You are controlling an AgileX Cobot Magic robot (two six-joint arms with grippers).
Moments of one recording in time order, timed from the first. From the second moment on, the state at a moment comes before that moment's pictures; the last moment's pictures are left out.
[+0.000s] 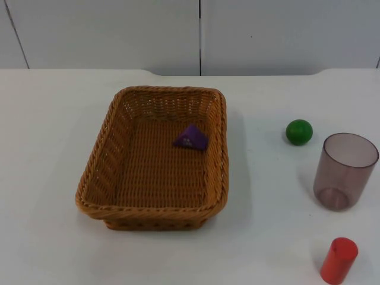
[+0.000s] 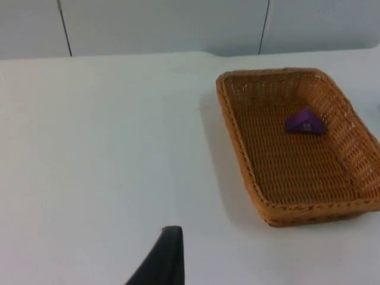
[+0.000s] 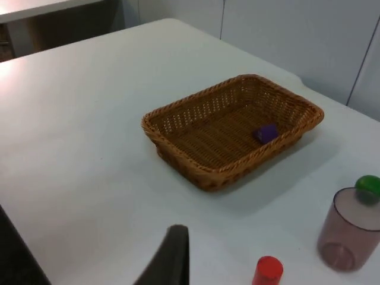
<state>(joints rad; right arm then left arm) 0.53 0.00 -0.54 0.23 0.97 -0.31 -0.03 0.00 -0.52 -0.20 1.04 0.08</state>
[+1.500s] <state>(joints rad) 0.53 0.00 -0.53 0.14 1.09 -0.19 -0.03 0.00 -0.50 -0.13 1.07 0.05</state>
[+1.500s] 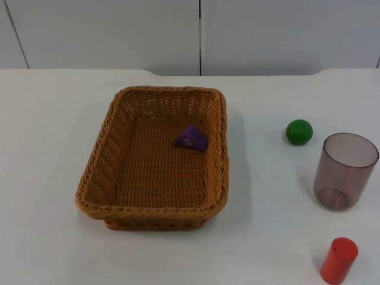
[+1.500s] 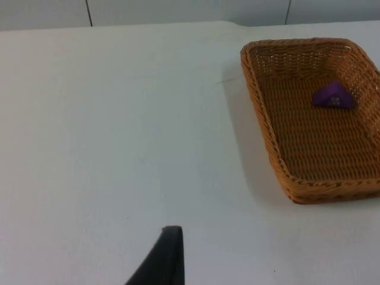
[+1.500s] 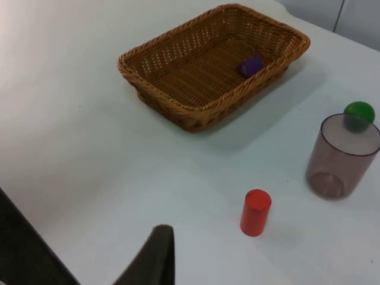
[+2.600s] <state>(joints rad) 0.52 0.00 -0.53 0.14 1.09 -0.19 -0.03 0.00 -0.50 -0.10 1.07 0.03</state>
